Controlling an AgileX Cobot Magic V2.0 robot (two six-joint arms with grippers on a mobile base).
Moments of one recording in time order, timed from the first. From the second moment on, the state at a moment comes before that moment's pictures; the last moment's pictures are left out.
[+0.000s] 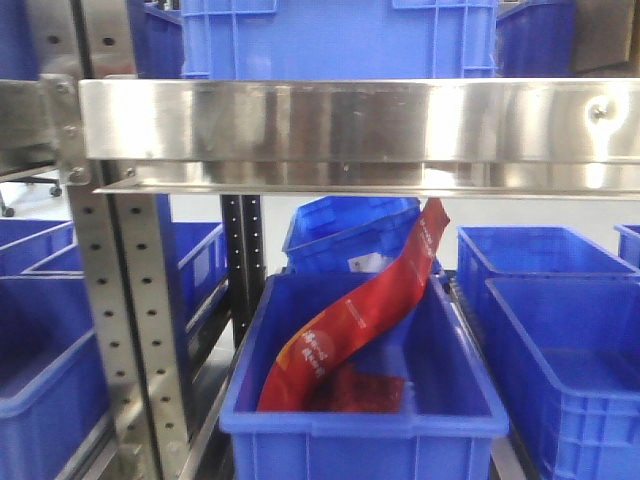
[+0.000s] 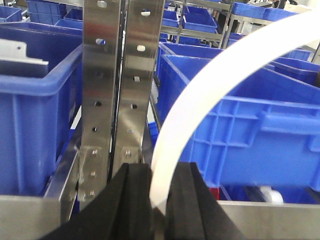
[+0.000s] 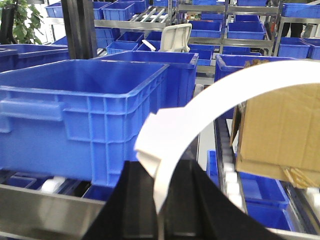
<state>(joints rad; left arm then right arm) -0.10 0.80 -0.85 -0.23 0.25 0.10 0.02 0.64 -0.79 0.04 0.31 0.01</state>
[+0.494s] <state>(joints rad) -0.10 0.80 -0.85 -0.23 0.25 0.10 0.02 0.64 -0.79 0.04 0.31 0.01</state>
